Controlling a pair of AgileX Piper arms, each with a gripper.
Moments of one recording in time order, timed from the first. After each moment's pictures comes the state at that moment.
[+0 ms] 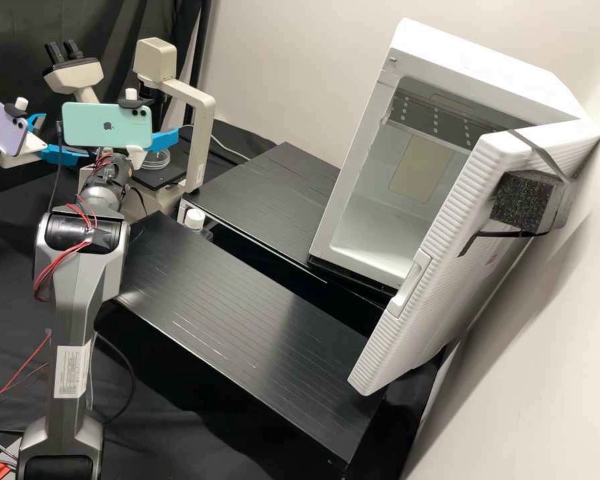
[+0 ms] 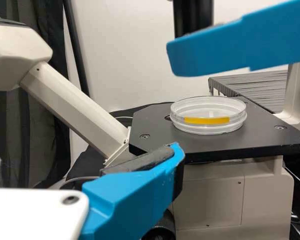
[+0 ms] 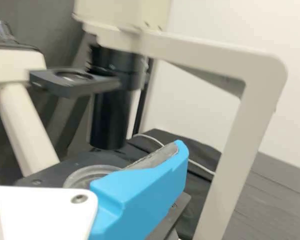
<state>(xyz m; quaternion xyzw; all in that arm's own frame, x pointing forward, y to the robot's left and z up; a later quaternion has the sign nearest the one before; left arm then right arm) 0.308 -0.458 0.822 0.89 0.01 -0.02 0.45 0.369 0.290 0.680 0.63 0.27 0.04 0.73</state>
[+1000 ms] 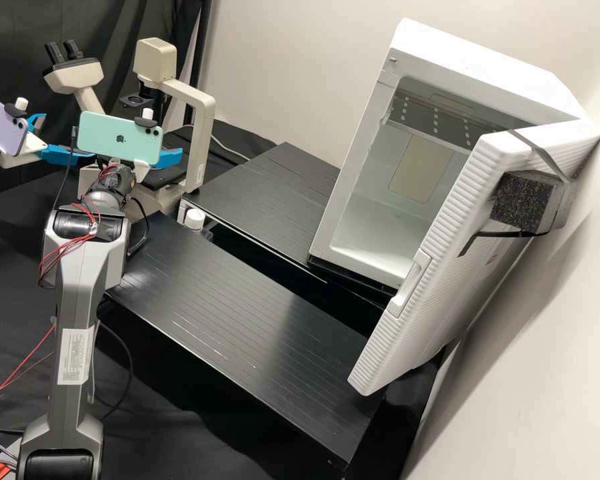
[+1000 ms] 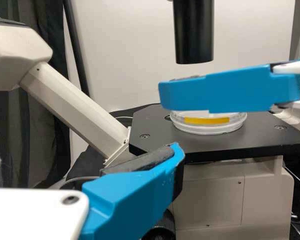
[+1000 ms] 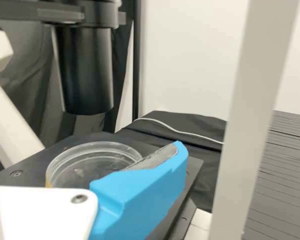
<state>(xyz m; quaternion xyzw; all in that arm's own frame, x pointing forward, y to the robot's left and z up) 0.308 -0.458 0.822 0.89 0.01 -0.02 0.45 0.393 0.274 0.641 0.69 0.23 0.01 0.69</state>
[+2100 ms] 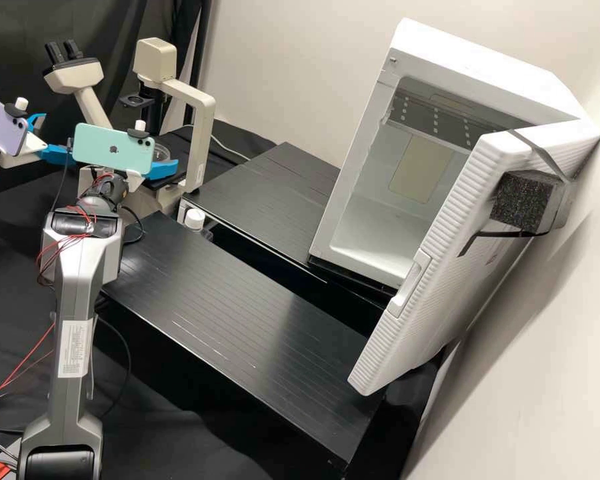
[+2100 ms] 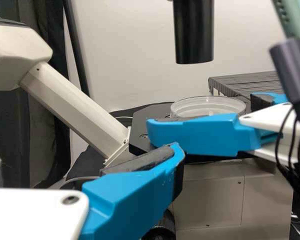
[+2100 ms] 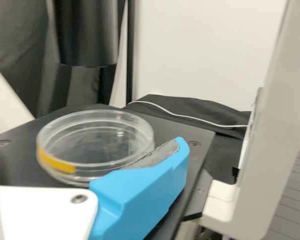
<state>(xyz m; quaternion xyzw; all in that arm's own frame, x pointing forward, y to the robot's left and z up) 0.308 -0.458 0.822 0.89 0.01 -0.02 0.45 0.405 0.265 0.602 0.67 0.22 -0.02 0.71</state>
